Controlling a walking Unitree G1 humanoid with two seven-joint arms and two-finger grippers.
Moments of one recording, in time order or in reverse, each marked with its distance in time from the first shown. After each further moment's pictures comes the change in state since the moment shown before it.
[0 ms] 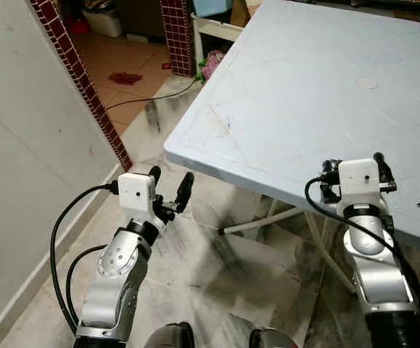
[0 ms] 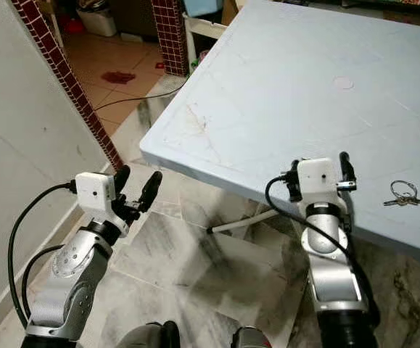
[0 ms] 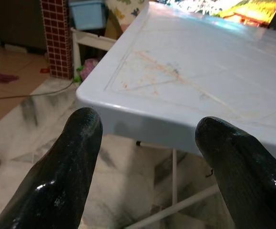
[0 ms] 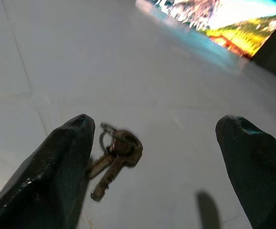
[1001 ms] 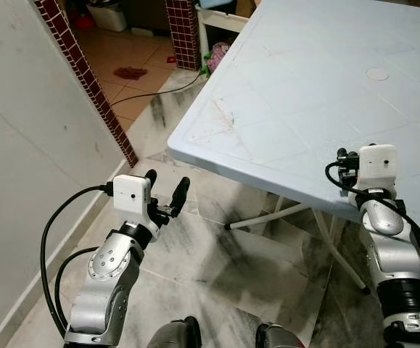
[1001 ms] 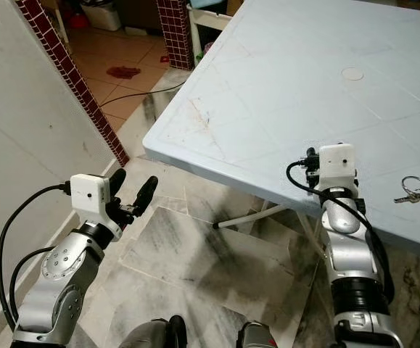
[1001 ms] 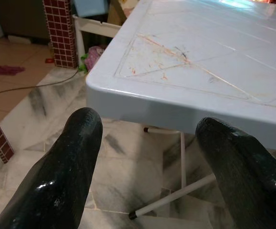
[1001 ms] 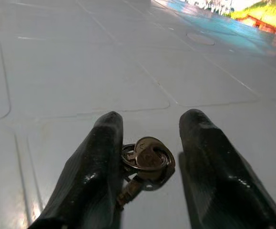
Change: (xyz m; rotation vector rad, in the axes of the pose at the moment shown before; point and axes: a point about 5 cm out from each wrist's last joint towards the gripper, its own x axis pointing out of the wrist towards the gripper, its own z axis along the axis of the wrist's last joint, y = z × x) left arm -0.006 0.005 0.004 0.026 0.039 -0.003; right arm 0.033 -0.016 0.001 0.179 -0.030 0.084
